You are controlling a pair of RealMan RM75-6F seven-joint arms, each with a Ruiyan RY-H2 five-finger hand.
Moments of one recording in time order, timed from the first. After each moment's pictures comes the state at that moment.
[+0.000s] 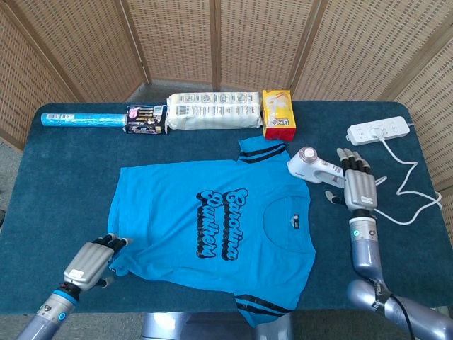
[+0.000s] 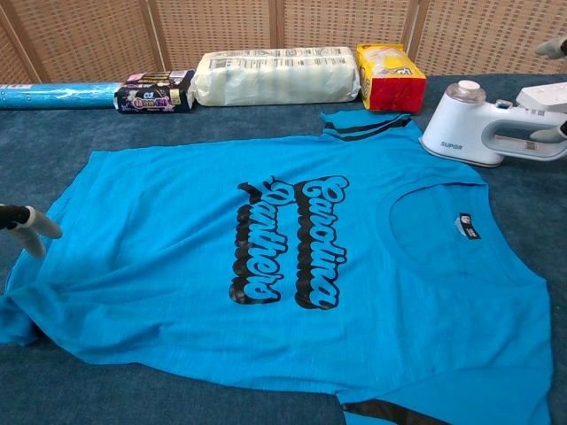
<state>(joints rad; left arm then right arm) -0.30 -1.18 0.14 -1.91 1.43 1.16 0.38 0.50 -1.51 0.35 -1.39 -0.97 1.16 -0.31</state>
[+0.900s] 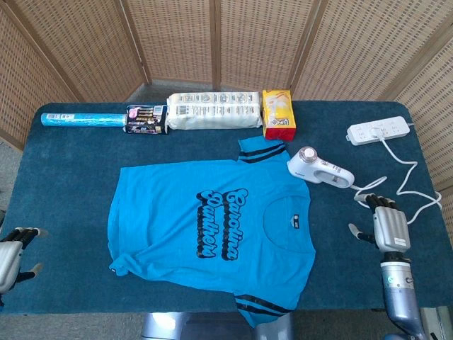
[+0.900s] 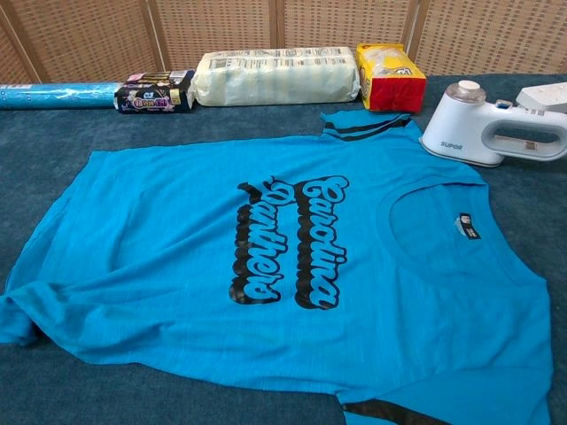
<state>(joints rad) -0.09 -1.07 0.09 -1.69 1.42 1.45 0.03 0.26 -1.36 0.15 -1.51 -1.24 1.36 -0.06</state>
